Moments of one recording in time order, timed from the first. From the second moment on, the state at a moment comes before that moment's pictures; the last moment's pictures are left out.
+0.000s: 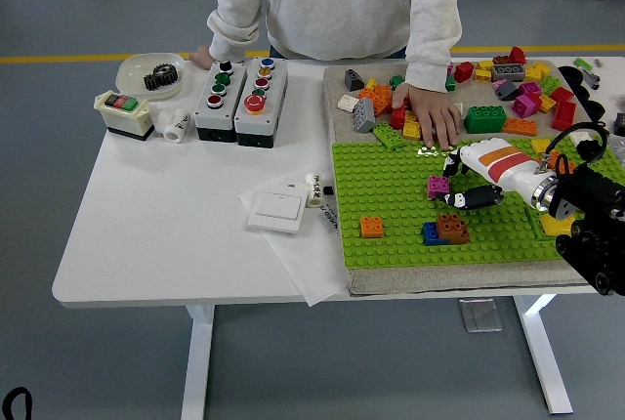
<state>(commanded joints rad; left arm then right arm) -0.23 0.15 -0.63 -0.29 1.54 -0.16 0.33 0.89 -0.25 0.31 0.42 -1.67 -0.33 0.47</state>
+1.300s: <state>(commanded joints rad) -0.21 0.15 -0.64 -0.28 1.55 -0.17 0.33 0.86 -0.31 0.42 0.50 -1.72 -0.35 0.52</state>
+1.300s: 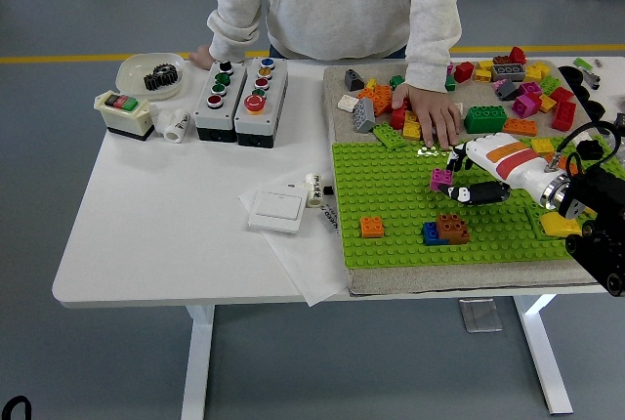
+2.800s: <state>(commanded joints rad) -0.19 0.14 -0.62 -0.28 1.53 -0.16 0.30 0.71 -0.58 0.45 0.88 -1.69 -0.50 0.65</state>
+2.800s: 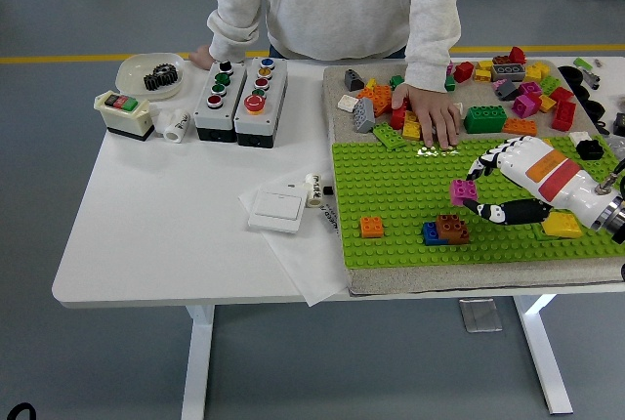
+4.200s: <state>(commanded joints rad) -0.19 0.13 -0.62 -0.28 1.53 -0.17 0.30 0.72 -0.54 0.37 0.82 -1.73 -0.53 0.65</state>
